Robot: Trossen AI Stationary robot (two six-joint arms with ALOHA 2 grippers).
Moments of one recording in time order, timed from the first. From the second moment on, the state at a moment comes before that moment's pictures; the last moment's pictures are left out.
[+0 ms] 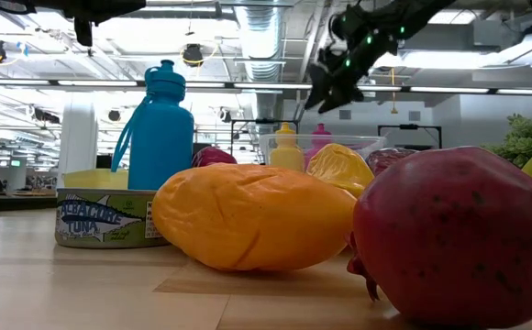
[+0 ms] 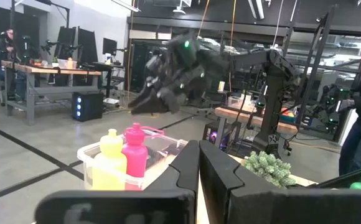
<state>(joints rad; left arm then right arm) -0.28 0.44 0.38 0.27 -0.76 -0.03 -0.68 1.60 1.37 -0.31 0.08 -0.02</state>
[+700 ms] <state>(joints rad) -0.28 0.44 0.38 0.27 -0.76 -0.03 -0.29 1.55 1.51 -0.34 -0.13 -0.12</state>
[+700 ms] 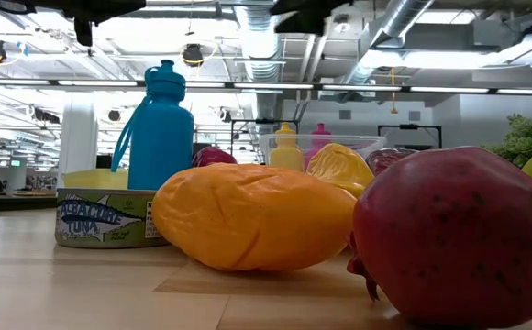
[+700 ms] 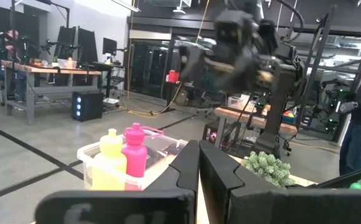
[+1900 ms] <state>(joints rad) -0.28 0.44 0.38 0.27 -0.76 -0.04 -0.06 2.08 1.74 -0.17 -0.34 -0.14</state>
